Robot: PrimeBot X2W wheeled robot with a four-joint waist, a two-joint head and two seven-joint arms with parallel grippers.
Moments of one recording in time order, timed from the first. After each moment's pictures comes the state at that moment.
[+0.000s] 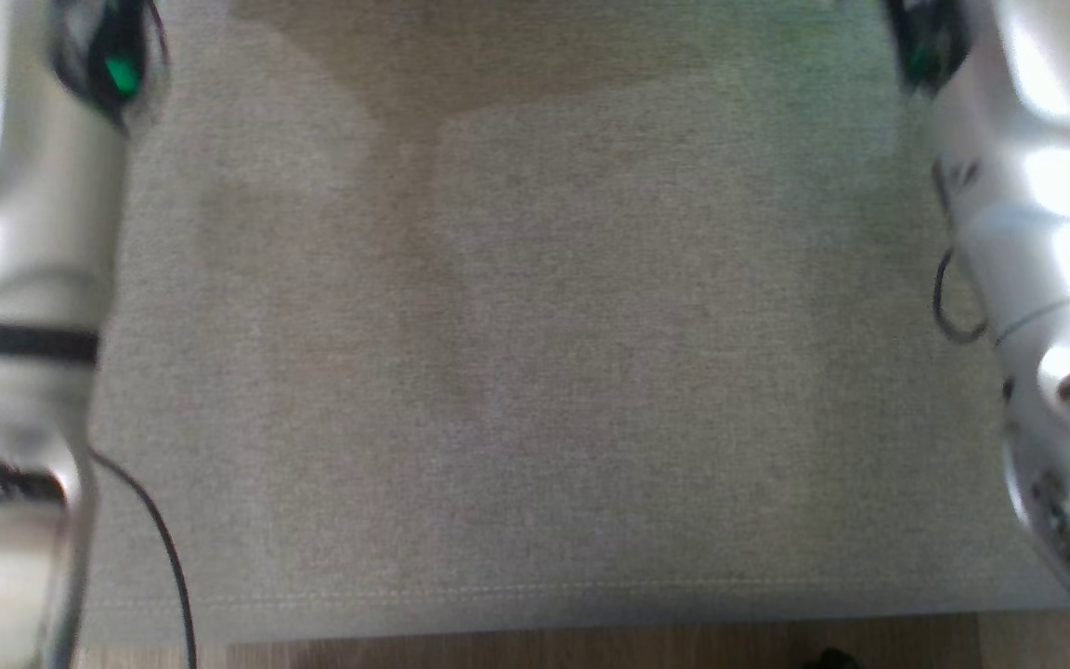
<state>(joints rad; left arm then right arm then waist) -1.19 0.21 -0.35 0.76 -0.48 -0.13 -0.26 -1.30 -0.07 0.21 1.09 0.13 0.12 -0.20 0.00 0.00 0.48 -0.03</state>
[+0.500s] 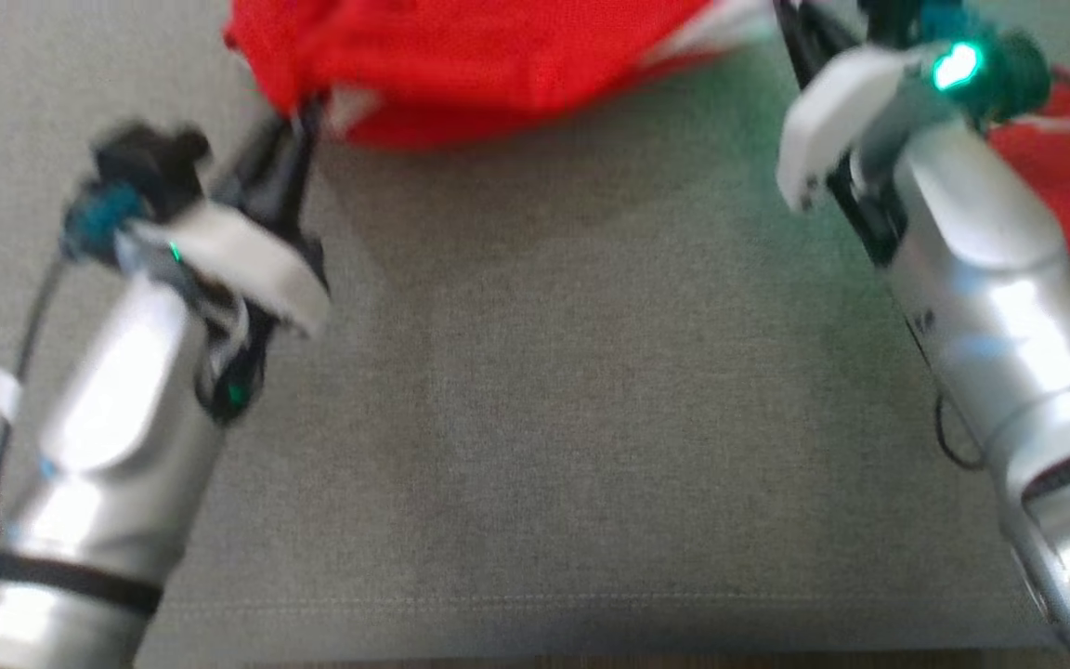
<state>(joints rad) -0.73 0.27 -0.52 0.58 -0.48 -0.13 -0.26 -1.12 -0.11 0.48 1.19 0.25 0.12 -0.11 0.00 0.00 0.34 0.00</state>
